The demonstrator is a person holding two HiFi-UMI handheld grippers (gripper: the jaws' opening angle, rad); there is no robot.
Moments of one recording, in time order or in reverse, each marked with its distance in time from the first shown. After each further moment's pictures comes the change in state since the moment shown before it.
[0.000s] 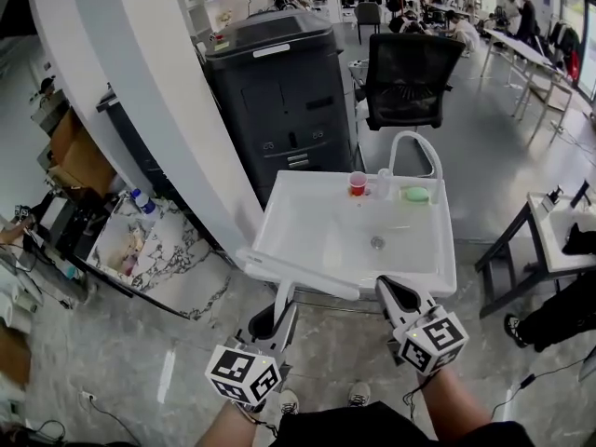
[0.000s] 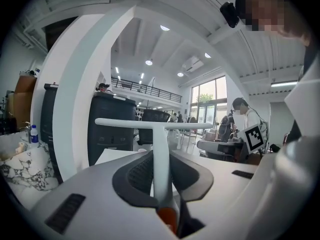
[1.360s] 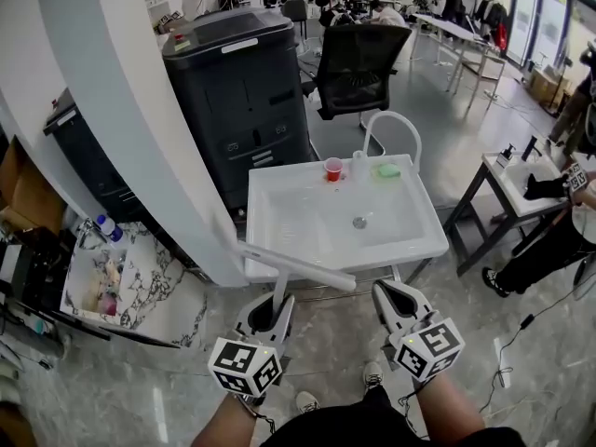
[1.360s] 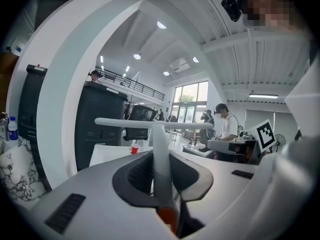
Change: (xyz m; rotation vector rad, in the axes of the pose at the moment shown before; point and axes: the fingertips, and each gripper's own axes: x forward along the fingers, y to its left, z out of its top) left arm -0.036 0.094 -0.019 -0.022 0.047 -0.260; right arm 0.014 0.115 -0.032 -0.035 0.009 -0.299
